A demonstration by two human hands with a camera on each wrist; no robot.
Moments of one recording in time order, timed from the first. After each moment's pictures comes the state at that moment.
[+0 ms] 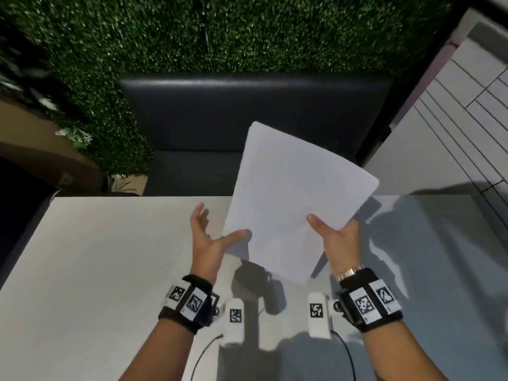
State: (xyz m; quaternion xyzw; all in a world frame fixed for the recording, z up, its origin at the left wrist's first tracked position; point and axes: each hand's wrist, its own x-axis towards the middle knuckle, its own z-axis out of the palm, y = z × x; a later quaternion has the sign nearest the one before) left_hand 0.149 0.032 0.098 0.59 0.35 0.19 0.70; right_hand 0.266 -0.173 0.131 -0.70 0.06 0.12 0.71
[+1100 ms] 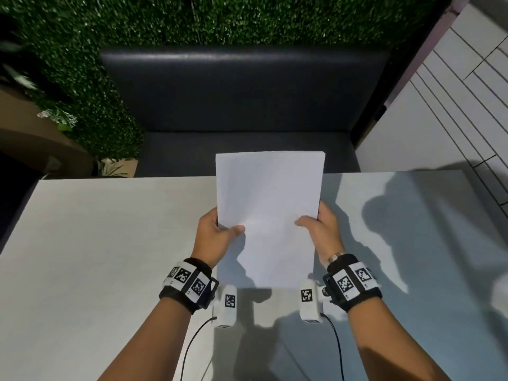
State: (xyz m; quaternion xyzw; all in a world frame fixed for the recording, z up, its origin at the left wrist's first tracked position) left_hand 0.145 0.017 0.071 0.68 0.30 0.10 0.66; right_hand 0.257 -0.185 0.083 -0.70 0.04 0.22 0.68
